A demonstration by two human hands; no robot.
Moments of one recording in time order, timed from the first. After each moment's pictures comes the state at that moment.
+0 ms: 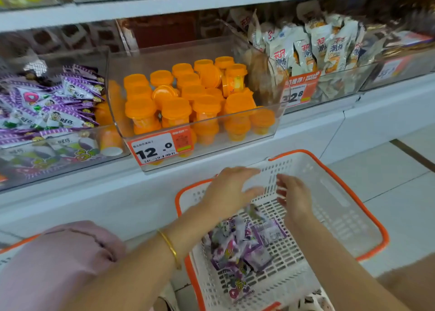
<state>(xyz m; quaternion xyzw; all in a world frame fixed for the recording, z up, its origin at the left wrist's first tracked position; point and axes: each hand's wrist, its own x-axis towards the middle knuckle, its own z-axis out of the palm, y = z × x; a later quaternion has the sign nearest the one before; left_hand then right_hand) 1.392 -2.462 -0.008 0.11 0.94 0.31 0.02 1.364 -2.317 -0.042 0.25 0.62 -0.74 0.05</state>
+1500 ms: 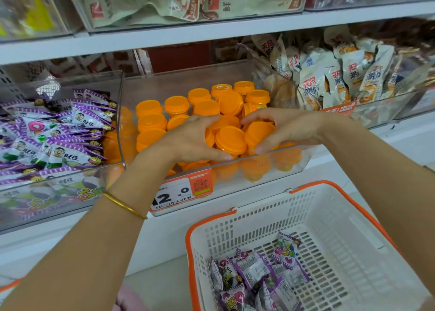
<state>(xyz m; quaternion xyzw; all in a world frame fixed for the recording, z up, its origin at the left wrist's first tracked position) 1.279 -2.593 0.092 0.04 0.97 0.24 0.05 1.210 -2.375 0.115 -0.26 0.82 -0.38 0.34</state>
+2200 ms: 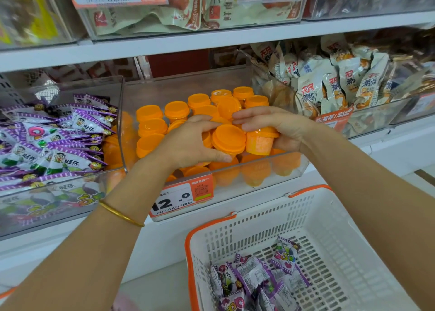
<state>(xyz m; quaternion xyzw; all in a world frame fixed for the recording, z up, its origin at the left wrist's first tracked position) 1.284 -2.594 0.094 0.06 0.96 0.27 -0.03 1.215 -2.397 0.112 -0.15 0.68 -0.64 0.33</state>
